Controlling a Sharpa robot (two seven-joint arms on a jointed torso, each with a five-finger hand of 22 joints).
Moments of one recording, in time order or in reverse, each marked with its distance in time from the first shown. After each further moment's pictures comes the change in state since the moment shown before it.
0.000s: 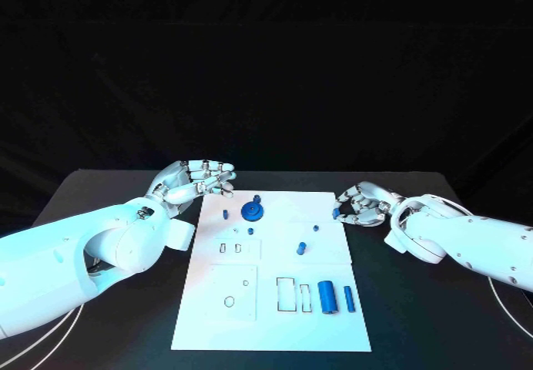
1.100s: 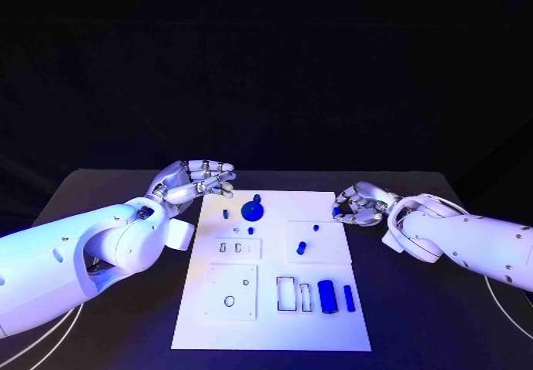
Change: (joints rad) left arm 0.000 -0.002 0.000 0.000 0.000 0.004 -0.006; left_hand 0.000 0.000 0.000 0.000 0.000 -0.004 -0.004 0.000 0.000 0.000 0.000 0.000 0.000 0.000 0.000 0.000 0.001 0.000 0.001 0.000 0.000 0.001; right arm 0.000 0.015 0.000 -0.007 -0.001 0.006 -0.011; right_hand -0.010 0.010 0.016 0.003 -0.012 0.027 -0.012 0.020 0.006 0.024 -0.008 0.018 0.016 0.001 -0.008 0.004 0.001 0.000 0.016 -0.009 0.014 0.000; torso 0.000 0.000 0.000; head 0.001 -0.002
